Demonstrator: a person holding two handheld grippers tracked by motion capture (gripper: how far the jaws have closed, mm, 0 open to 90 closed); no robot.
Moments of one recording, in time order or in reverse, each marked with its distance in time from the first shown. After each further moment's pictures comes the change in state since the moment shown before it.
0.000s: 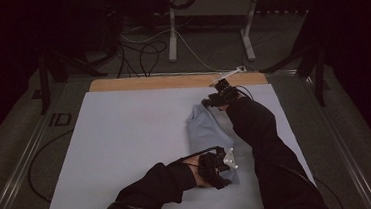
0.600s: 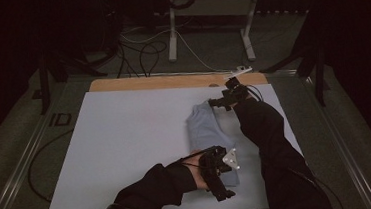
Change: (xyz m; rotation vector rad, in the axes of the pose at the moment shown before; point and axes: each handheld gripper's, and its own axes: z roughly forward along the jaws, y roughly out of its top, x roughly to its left) left arm -0.011 0.008 -0.020 -0.048 -0.065 0.021; right arm -0.013 -0.010 -0.026 -0.036 -0.011 0.064
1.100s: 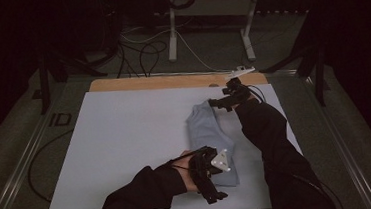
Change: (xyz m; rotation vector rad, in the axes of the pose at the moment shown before) left arm -0.008 -0.019 -0.031 -0.033 0.032 -0.002; right arm 0.020 0.002 -0.021 -0.058 -0.006 -0.051
